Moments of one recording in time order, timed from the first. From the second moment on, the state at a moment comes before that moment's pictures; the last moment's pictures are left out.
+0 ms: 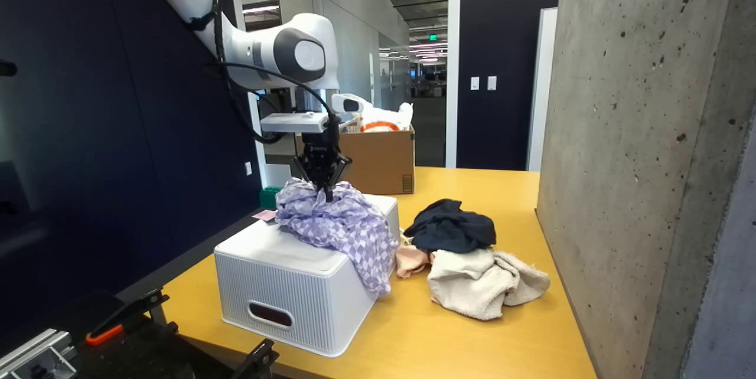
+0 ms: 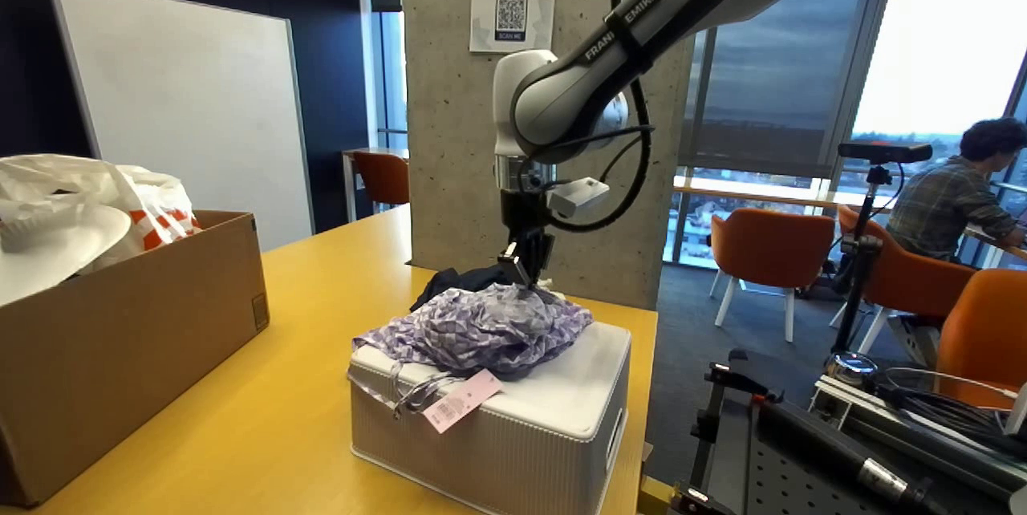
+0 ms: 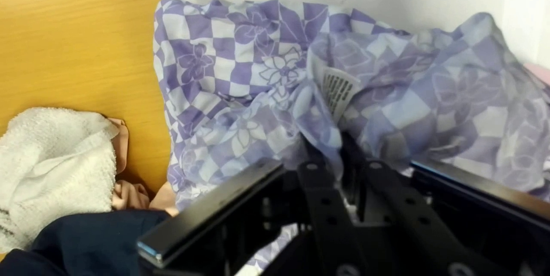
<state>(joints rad) -0.01 0.52 0.02 -1.82 -0.06 2.29 -0.03</state>
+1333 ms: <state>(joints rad) 0.00 0.55 0.04 -1.85 -0.06 2.29 -0.04</state>
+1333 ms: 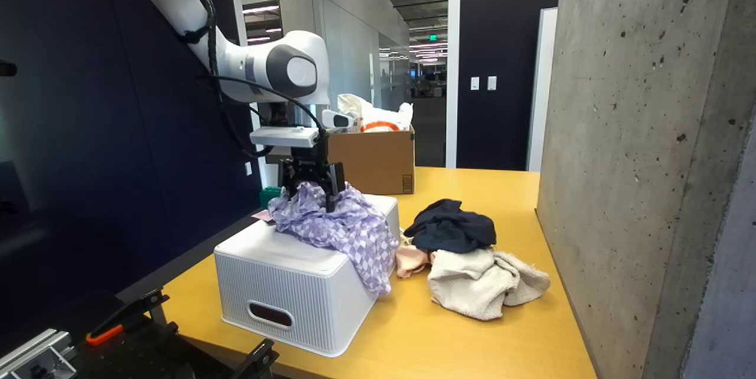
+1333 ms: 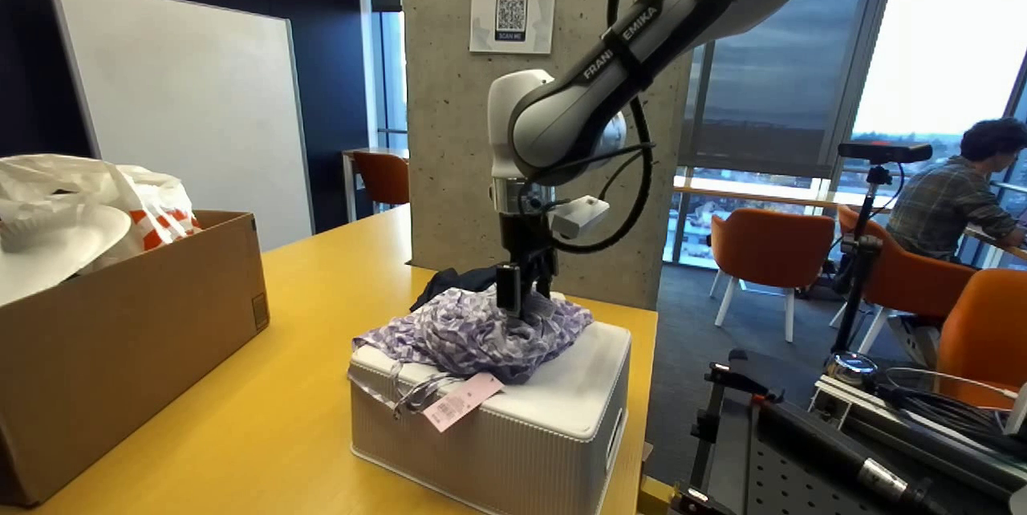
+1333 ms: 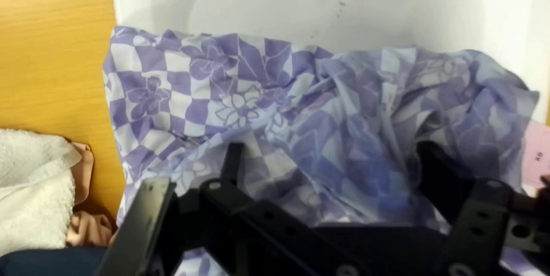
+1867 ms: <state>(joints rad) -0.01 0.67 0.03 -1.78 -0.06 2.29 -0.04</state>
